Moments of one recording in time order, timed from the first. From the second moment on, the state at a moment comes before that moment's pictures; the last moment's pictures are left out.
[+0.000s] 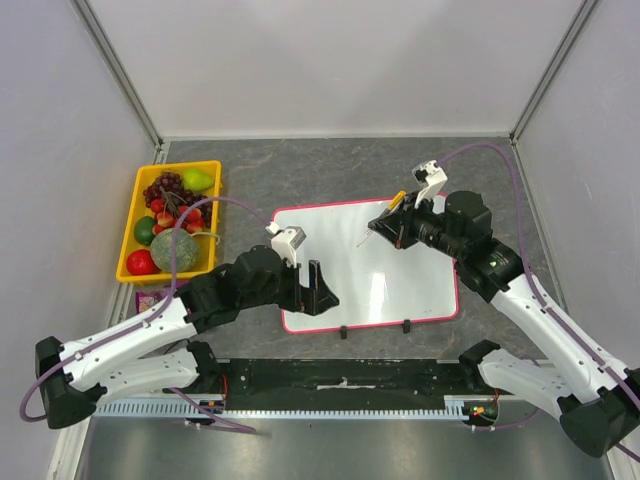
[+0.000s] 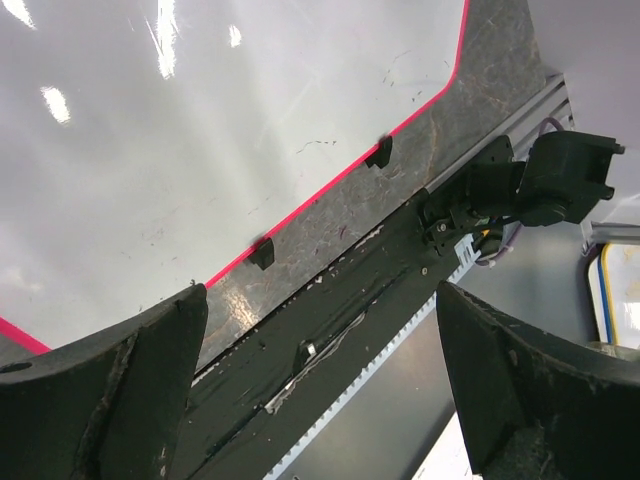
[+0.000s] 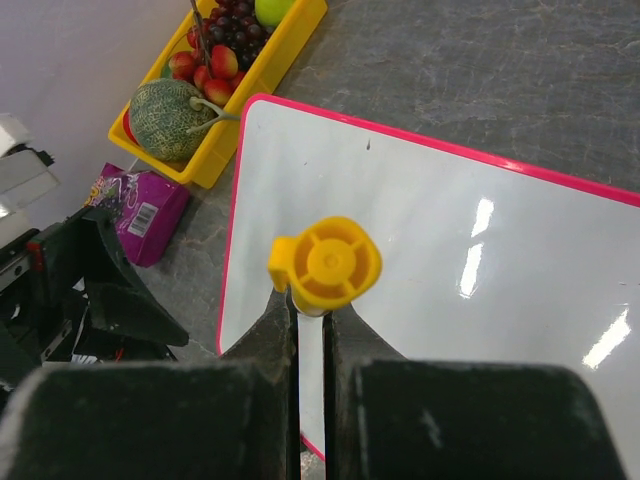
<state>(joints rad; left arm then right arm) -1.01 0.89 0.80 -0.47 0.02 -0.74 0.53 0.97 0.92 -0.22 -0.28 0.39</state>
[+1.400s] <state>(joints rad) -0.28 1.01 0.84 -0.45 0.63 -0.42 0.52 0.99 0.93 -0.18 -0.37 0.42</state>
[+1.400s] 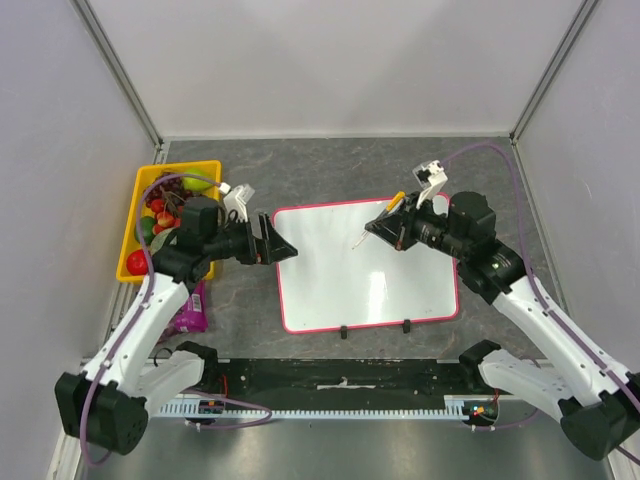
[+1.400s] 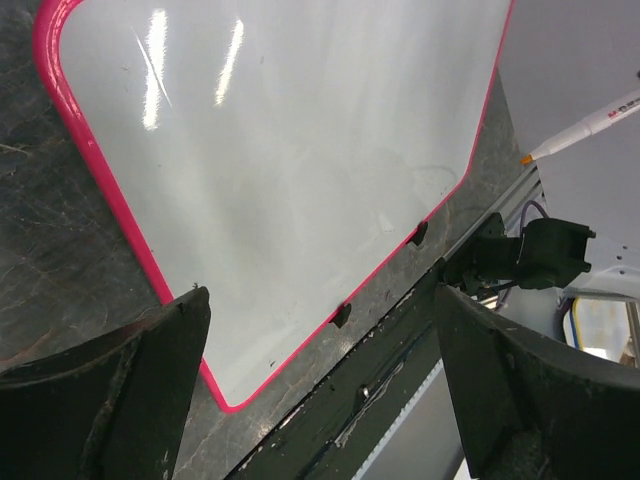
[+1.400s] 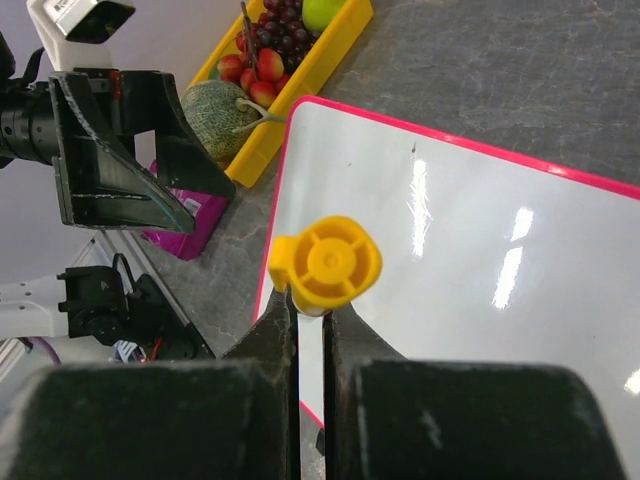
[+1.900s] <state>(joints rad) -0.27 0.93 0.76 -0.49 0.61 -0.35 0.52 0.82 0.82 -0.18 -0.39 0.45</state>
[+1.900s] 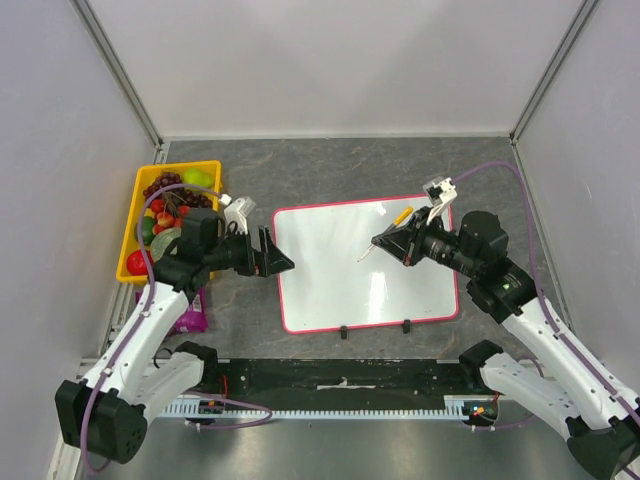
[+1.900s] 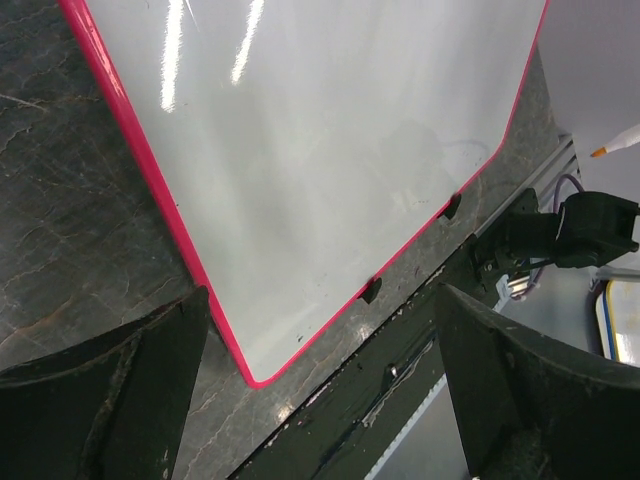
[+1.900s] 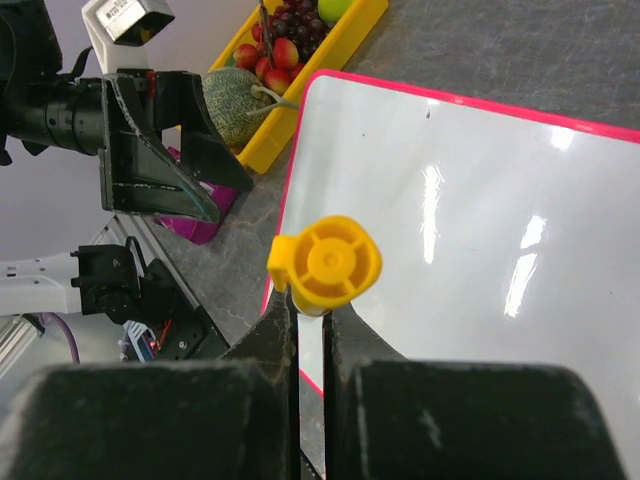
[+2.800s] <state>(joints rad) -0.15 0.77 0.71 -0.45 0.64 -0.35 0.52 0.83 0.77 -0.15 -0.45 0.42</state>
